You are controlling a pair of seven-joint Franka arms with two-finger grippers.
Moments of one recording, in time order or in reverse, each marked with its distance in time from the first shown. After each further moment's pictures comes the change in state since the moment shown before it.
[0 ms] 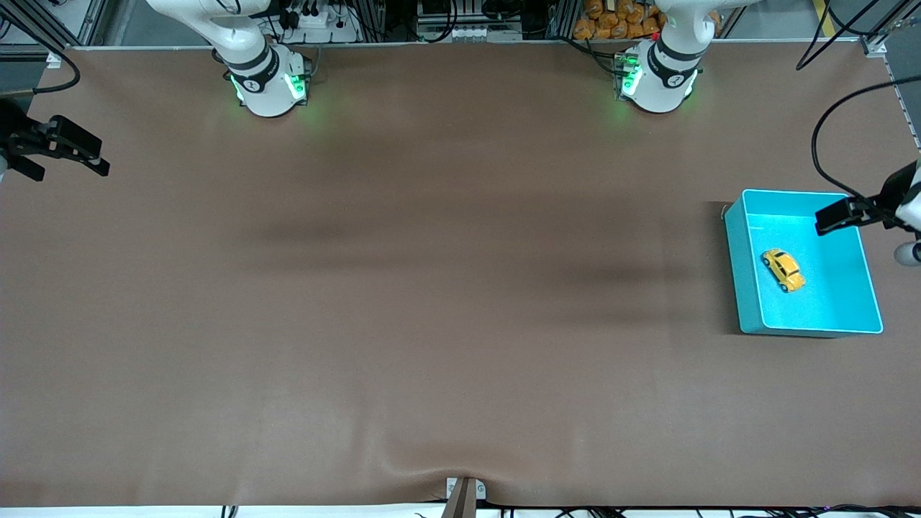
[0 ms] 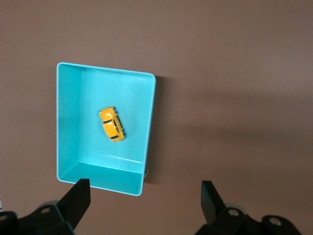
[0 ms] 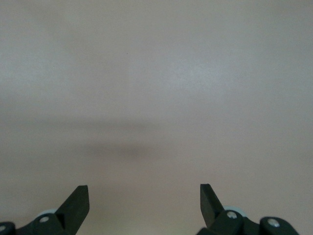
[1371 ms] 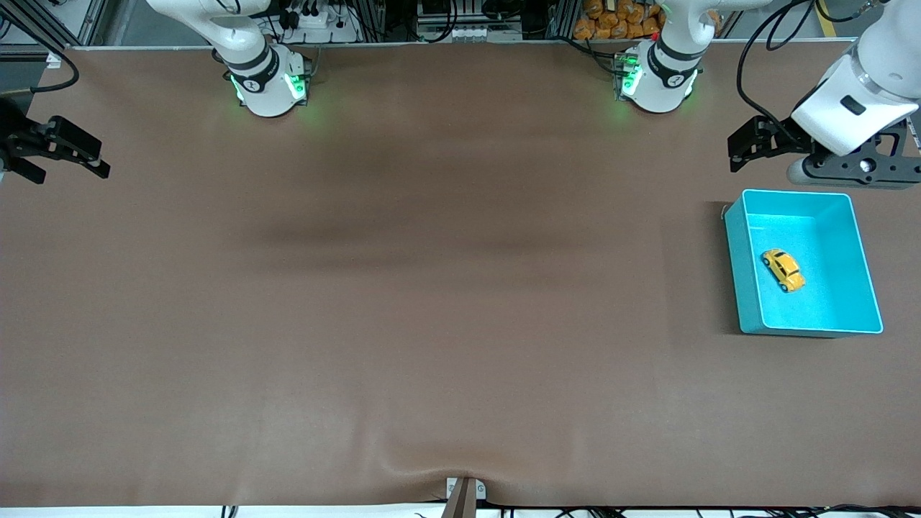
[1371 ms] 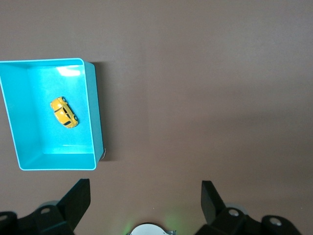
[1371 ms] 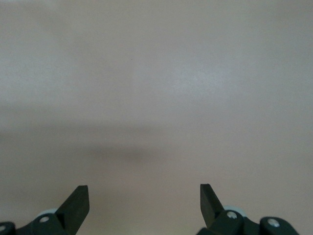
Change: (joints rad) left arm -0.176 -0.103 -0.040 0.035 -0.077 -0.160 -0.059; right arm 0.001 0.000 -0.002 0.002 0.019 0.018 0.000
